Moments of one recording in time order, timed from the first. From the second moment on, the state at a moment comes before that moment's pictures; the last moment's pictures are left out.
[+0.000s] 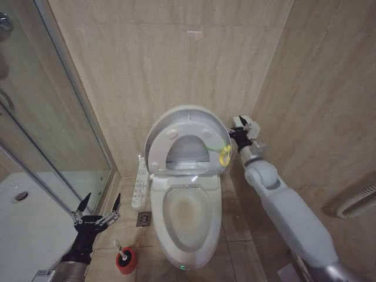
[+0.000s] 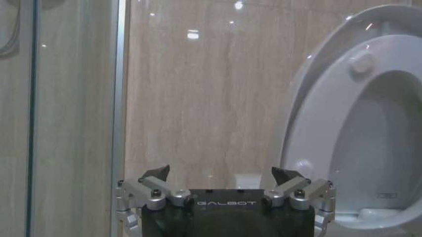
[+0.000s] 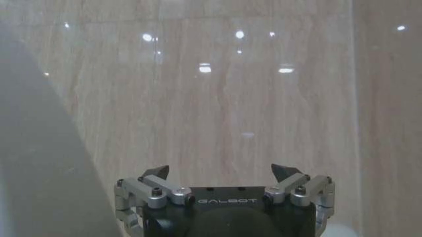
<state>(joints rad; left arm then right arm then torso) 1.75 -1.32 -0.73 -2.23 -0.36 -0.20 0.08 -0.74 1.03 0.27 1.75 0.52 -0.02 0.17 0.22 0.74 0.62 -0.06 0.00</state>
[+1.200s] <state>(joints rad) 1.75 -1.32 -0.73 -2.23 -0.36 -0.20 0.08 -1.48 1.26 0.54 2.11 0.31 0.05 0.23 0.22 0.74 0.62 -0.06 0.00</state>
